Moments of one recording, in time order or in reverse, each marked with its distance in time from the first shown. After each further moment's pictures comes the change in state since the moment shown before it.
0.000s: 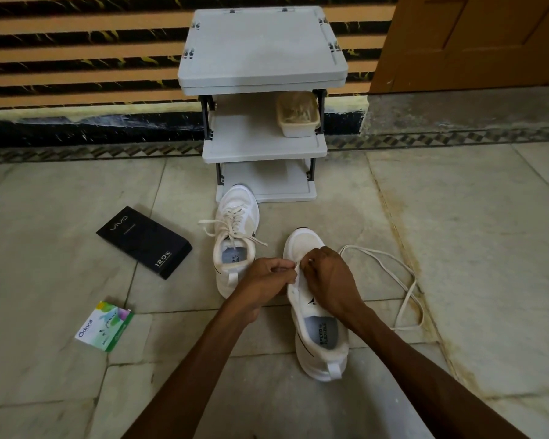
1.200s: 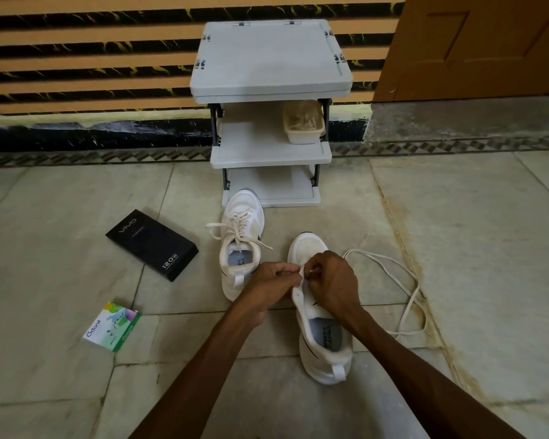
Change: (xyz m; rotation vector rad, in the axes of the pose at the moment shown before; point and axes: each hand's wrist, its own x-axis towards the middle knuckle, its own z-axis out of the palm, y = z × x) left_hand 0.004 -0.006 0.000 -0.013 0.019 -0.024; right_hand -0.002 -0.011 0.002 0.097 0.066 0.134
